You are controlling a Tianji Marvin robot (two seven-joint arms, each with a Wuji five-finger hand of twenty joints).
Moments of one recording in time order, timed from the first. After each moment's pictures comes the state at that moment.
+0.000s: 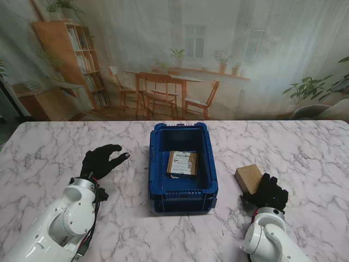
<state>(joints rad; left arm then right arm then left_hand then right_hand) 1.65 -1.13 -1.31 -1.67 0.69 0.11 0.17 -1.71 -1.17 1.22 -1.48 -0.82 0.65 -0.38 0.83 -0.04 -0.03 0.00 0.62 0.24 0.22 0.55 0.60 0.24 0.13 0.41 0.43 0.34 0.22 0.44 0.09 0.43 0.63 0.41 0.40 -0.62 0.70 -0.12 0.27 0.31 0.50 0.60 0.41 0.28 0.91 0.56 0.71 0.20 0.74 0.48 0.48 0.27 1.31 0.44</state>
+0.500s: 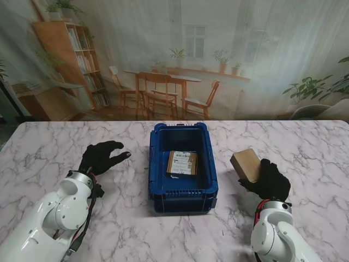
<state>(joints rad) 1.63 -1.11 -1.34 -1.69 0.77 0.04 0.05 -1.78 -1.17 1.33 -1.64 -0.84 0.44 -0.41 0.83 -0.04 -0.03 0.00 0.62 0.24 0.22 0.55 0.60 0.24 0.13 0.41 0.43 0.34 0.22 0.44 0.09 0.43 0.63 0.41 0.40 -0.65 0.70 -0.16 0.33 0.32 0.56 0.55 0.54 0.29 0.91 0.56 0.81 0.21 0.73 0.46 0.61 0.27 1.33 0.44</state>
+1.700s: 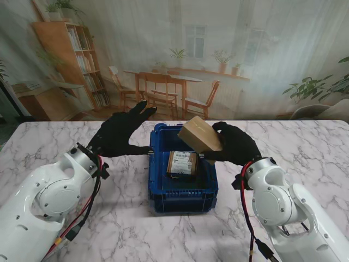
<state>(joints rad) 1.54 -1.06 -1.35 -1.87 0.85 -0.34 -0.07 -1.65 -1.09 1.31 -2.01 -0.66 0.23 0.10 0.79 -0.25 -0.04 0.00 0.18 0.18 -0.01 0.30 0.18 0.22 0.00 0.13 0.36 0.25 0.17 0.34 0.13 0.29 0.51 0.37 0.40 -0.65 0.70 -0.17 0.34 0.32 0.57 0.50 0.54 0.29 0.90 0.56 0.81 0.22 0.73 0.46 0.62 0.27 1.33 0.43</state>
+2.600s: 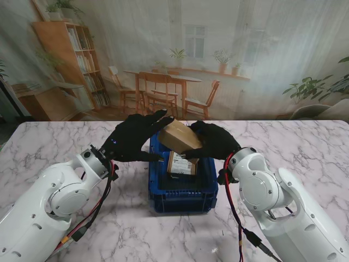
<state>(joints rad) 1.49 -1.06 -1.26 -1.84 0.98 -0.42 0.01 -1.49 -1.08 1.18 -1.96 -0.57 0.25 0.23 0.84 -0.28 -0.02 0.00 0.20 0.14 0.01 0.36 0.21 0.10 0.04 0.19 0.38 0.17 0.16 0.33 0.13 0.28 0.53 0.37 0.41 -0.65 0.70 -0.17 0.34 0.33 0.57 0.49 0.54 0.30 0.90 0.56 0.81 0.23 0.73 0.46 0.62 0.28 1.34 0.43</state>
